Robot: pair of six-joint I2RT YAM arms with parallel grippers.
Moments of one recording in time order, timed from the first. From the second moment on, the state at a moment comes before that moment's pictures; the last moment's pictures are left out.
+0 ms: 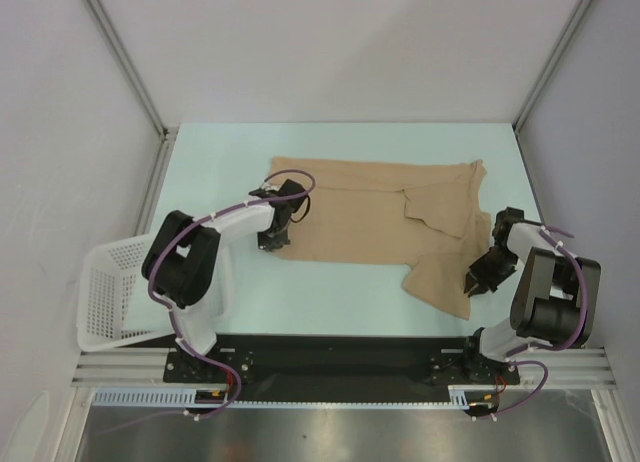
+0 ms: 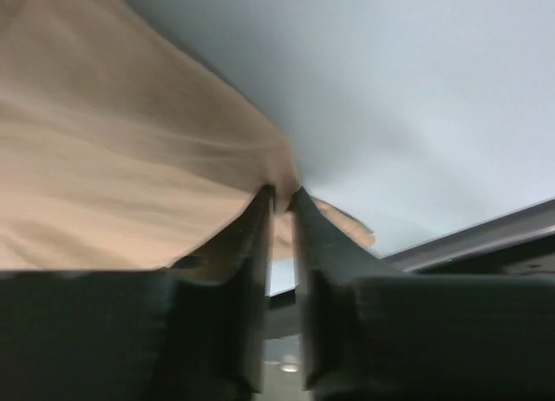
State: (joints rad) left arm -0.54 1.82 1.17 -0.75 -0.43 -0.63; right arm -0.28 1.50 0.78 -0.85 0.00 0.65
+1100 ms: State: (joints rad) left arm -0.37 1.92 1.53 -0.83 -0.39 -0.63; right arm -0.20 1.67 1.31 -0.90 0.00 0.60
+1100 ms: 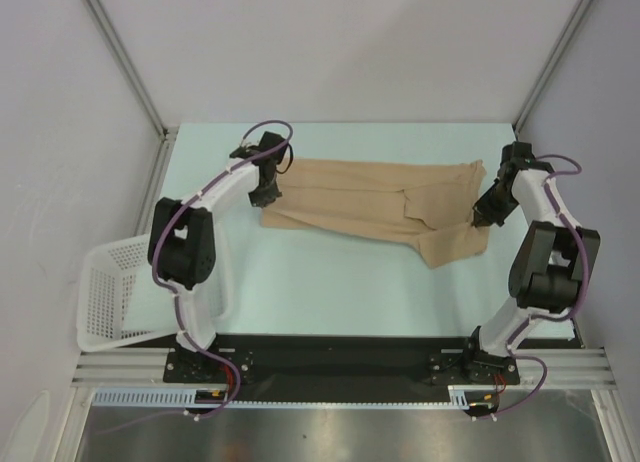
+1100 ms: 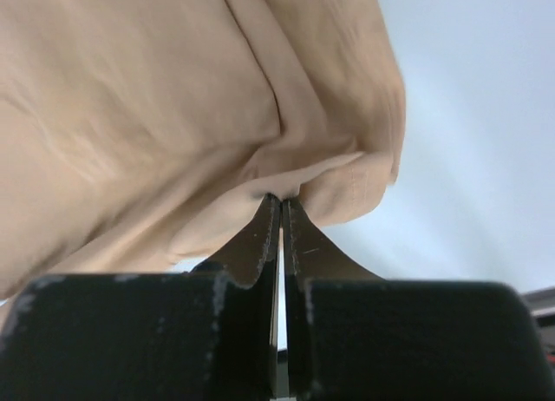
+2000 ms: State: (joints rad) left arm -0.29 2.21 1.93 -0.92 -0.33 -0.60; right arm -0.27 2.07 1.80 -0.99 -0.19 0.60
